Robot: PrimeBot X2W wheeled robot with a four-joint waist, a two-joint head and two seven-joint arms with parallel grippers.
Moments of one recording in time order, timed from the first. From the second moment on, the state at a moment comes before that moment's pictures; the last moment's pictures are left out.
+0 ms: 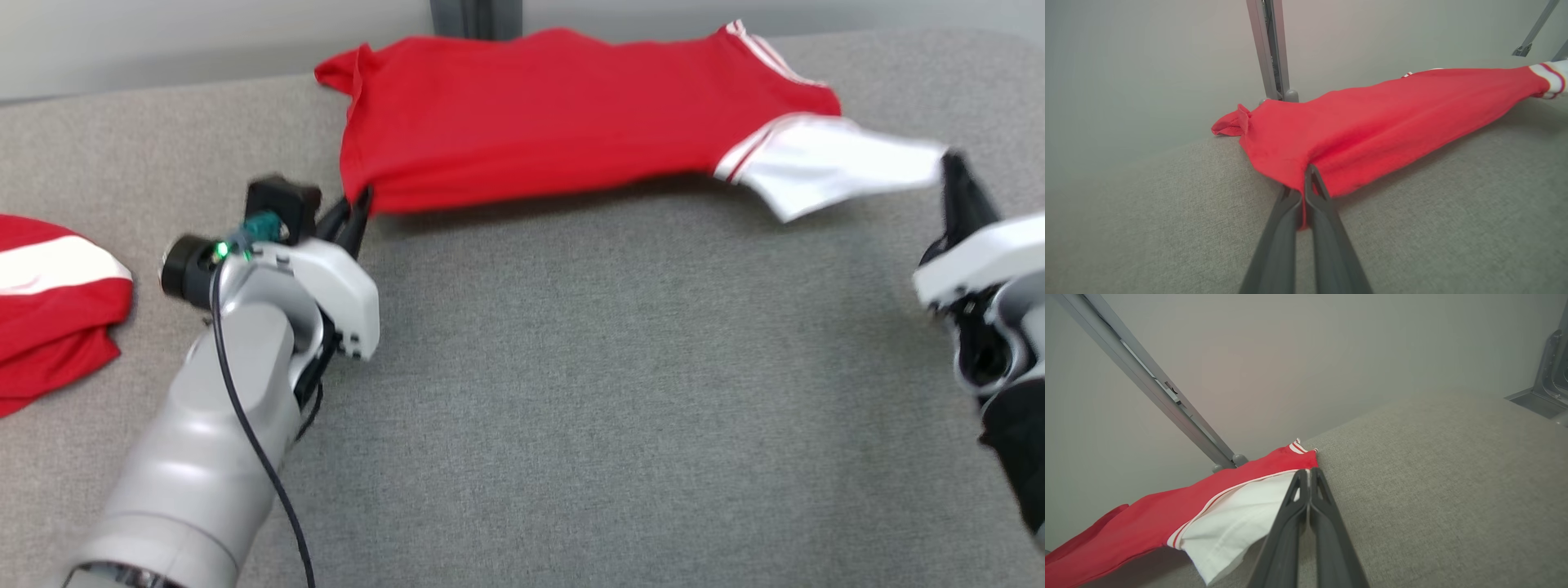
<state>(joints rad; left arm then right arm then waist) -0.92 0.09 -0.57 1.15 -0.44 -0.13 -0.26 -0.83 -0.33 0.41 0.97 0.95 0.13 -0.25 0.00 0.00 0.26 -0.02</state>
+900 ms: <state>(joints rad) -0.54 0.15 -0.66 1.10 -0.41 -0.07 -0.26 -0.52 -0.31 0.59 0.90 1.08 0.13 -0.16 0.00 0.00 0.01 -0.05</state>
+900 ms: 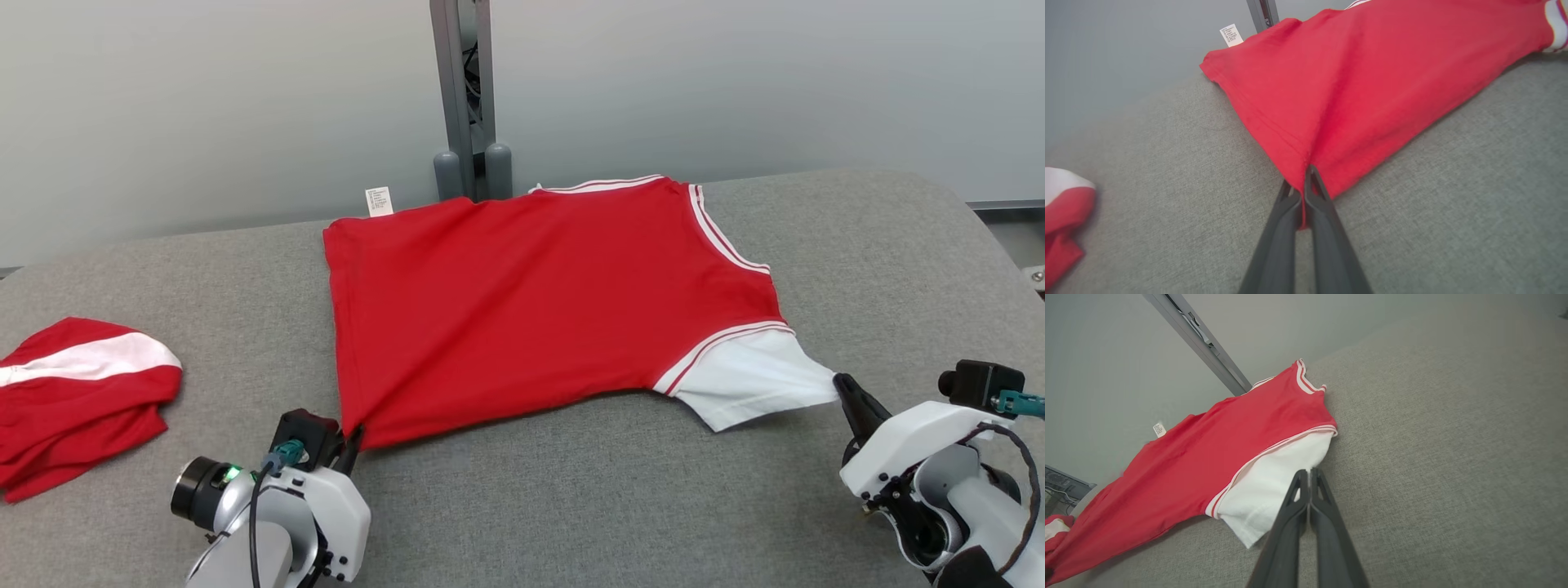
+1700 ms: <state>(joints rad) -0.32 0.35 -0.70 0.75 -0.40 0.00 -0.15 -0.30 -0.46 0.51 0.56 1.29 0.13 0.21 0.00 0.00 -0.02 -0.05</state>
